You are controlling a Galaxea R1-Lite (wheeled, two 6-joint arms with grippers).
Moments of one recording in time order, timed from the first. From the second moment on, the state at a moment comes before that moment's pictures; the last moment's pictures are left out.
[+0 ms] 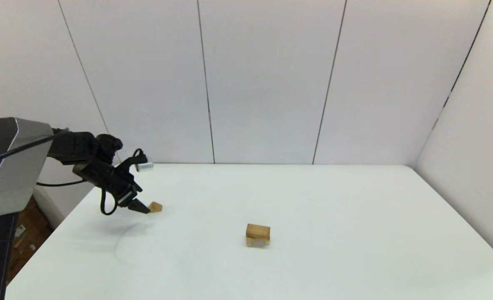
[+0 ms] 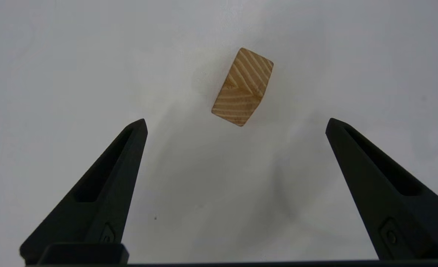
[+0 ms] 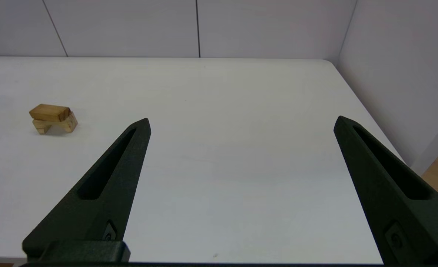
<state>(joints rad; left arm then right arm) 0.13 2.44 -1.80 0.65 -0.42 1.01 0.00 0.00 0.00 0.00 0.00 0.00</state>
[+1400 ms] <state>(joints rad) 0.09 2.57 -1.96 0.80 -0.42 1.18 0.00 0.00 0.00 0.00 0.00 0.00</state>
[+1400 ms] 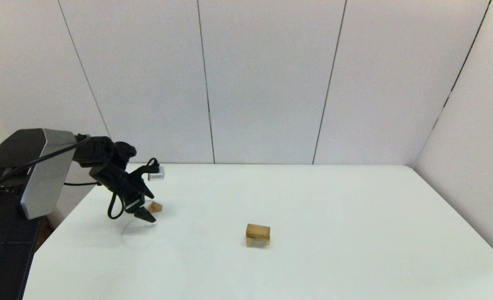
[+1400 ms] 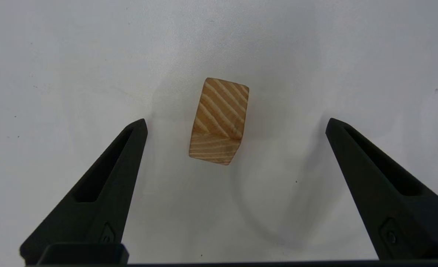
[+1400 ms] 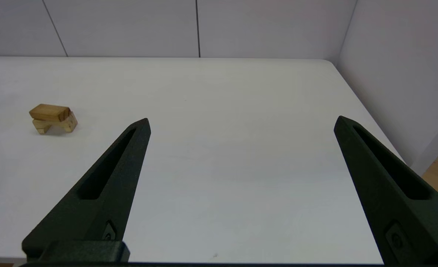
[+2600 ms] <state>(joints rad) 0.09 2.58 -1.97 0.79 -0.42 1.18 0.00 0.00 0.00 0.00 0.00 0.00</state>
